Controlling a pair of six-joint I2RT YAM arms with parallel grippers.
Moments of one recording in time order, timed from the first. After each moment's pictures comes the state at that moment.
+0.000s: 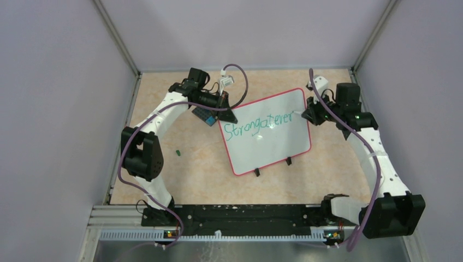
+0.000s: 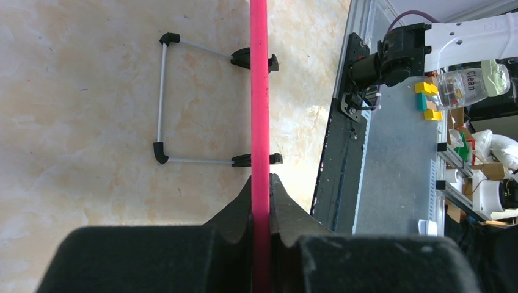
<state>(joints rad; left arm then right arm) -0.34 1.77 1.53 -0.74 1.07 0.19 0.08 1.17 1.10 -0.59 -0.45 -0.37</state>
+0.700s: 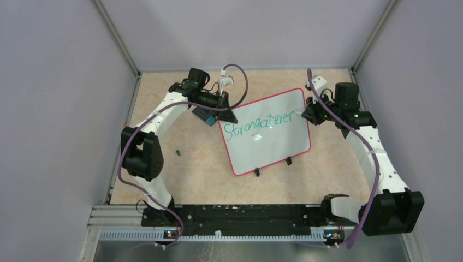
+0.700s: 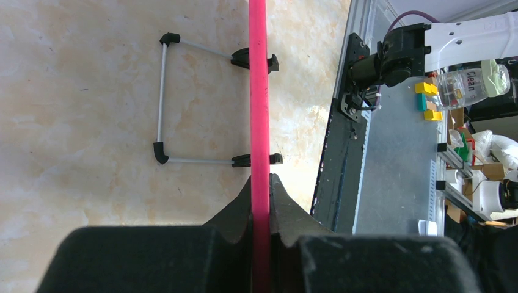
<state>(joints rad) -0.34 1.77 1.53 -0.74 1.07 0.19 0.08 1.18 1.10 -0.59 -0.44 -0.38</state>
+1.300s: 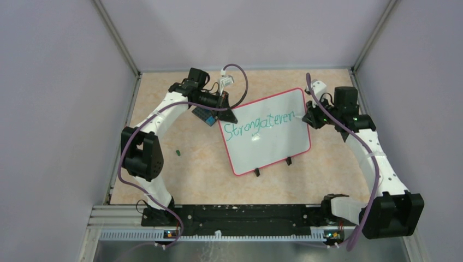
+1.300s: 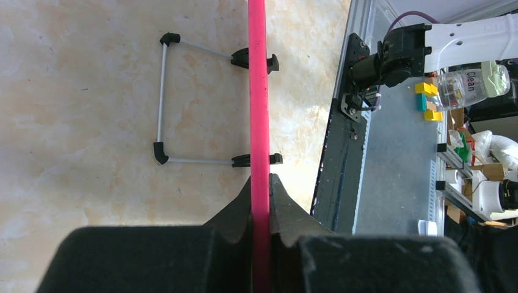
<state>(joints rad) -0.34 1.77 1.53 -0.74 1.07 0.19 0.07 1.16 1.05 -0.59 -0.43 -0.39</state>
